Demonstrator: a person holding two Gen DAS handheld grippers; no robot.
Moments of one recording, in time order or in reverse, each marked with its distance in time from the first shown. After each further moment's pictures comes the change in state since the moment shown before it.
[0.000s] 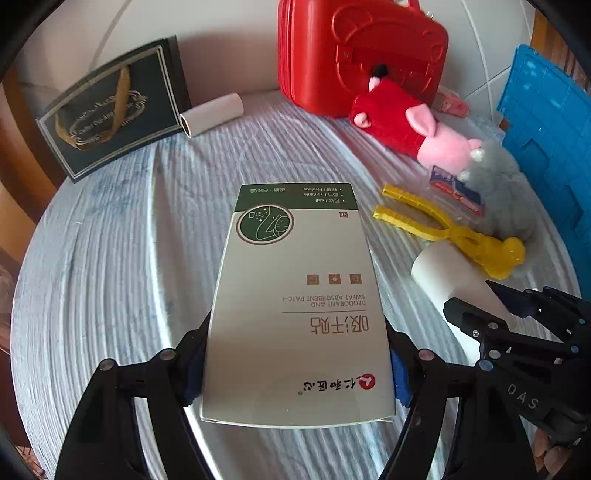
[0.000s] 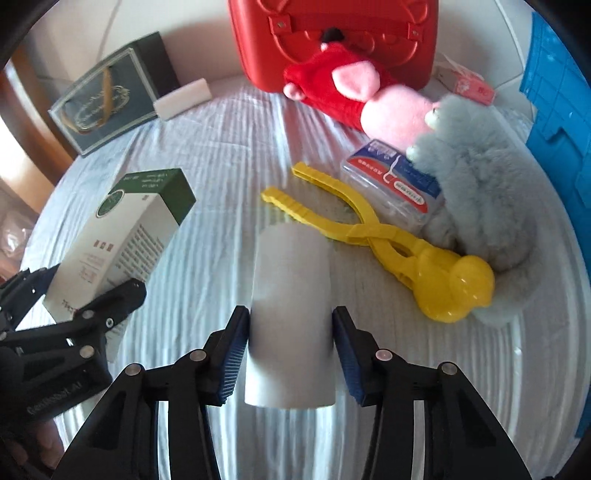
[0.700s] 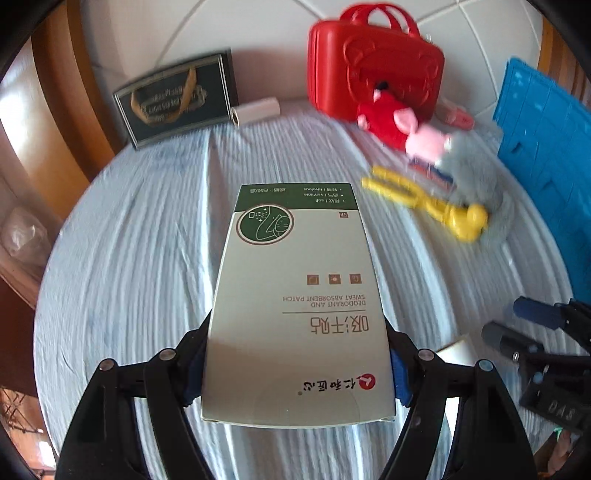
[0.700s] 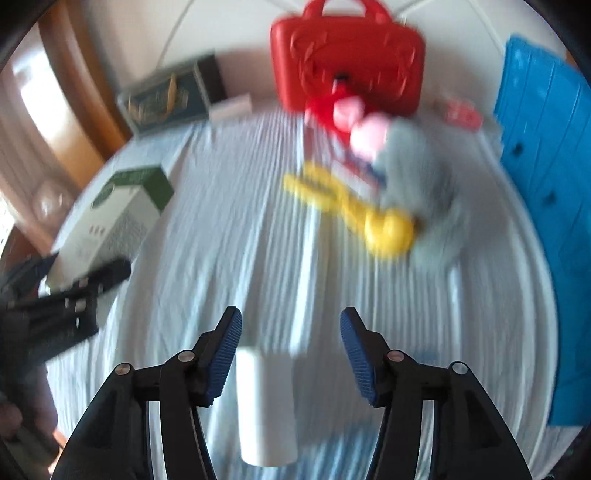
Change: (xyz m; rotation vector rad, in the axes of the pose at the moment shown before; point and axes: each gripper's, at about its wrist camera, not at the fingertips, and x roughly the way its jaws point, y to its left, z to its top) left arm -0.075 -0.043 -0.094 -0.112 -0.023 0.119; right arm -0.092 -0.020 -0.076 -0.124 -0.016 0.073
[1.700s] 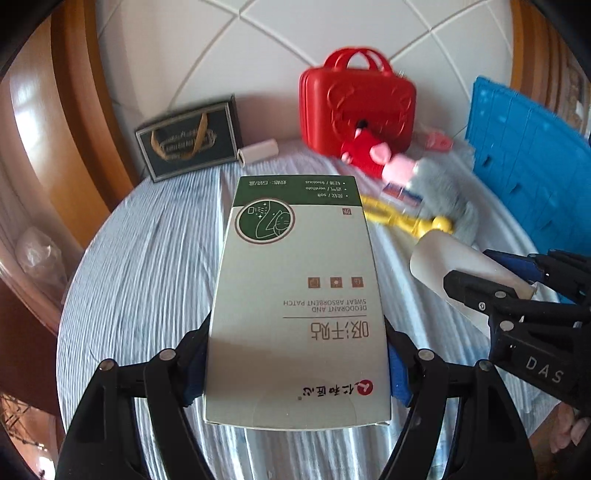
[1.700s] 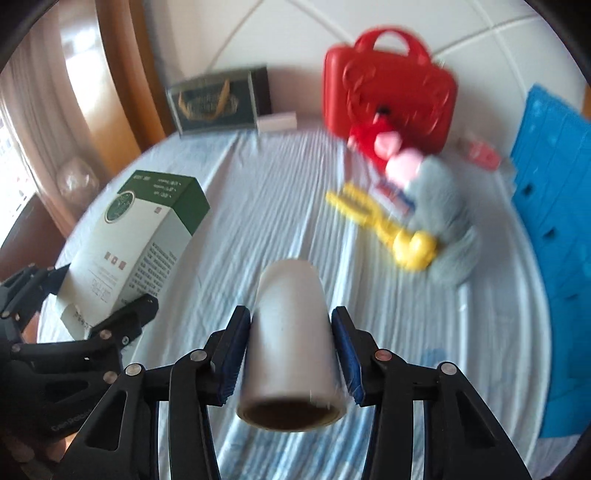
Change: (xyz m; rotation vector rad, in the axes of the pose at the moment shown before) left arm -0.089 -0.007 -0.021 0.035 -0.180 0.002; right arm -0.052 0.045 0.004 -0.121 -0.155 0.009
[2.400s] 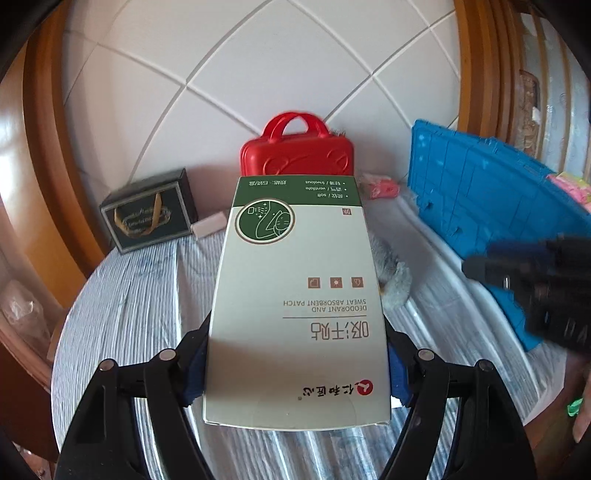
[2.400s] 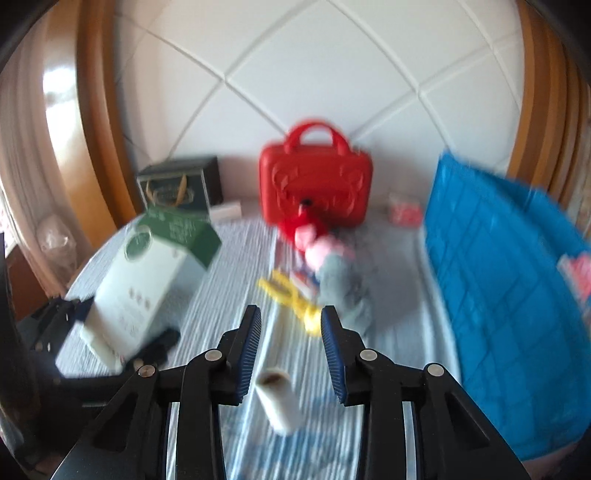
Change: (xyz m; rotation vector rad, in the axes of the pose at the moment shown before) left arm -0.041 -0.071 0.046 0.075 -0.144 -0.089; right arm -0.126 -0.061 0.032 0.072 -0.149 -0.117
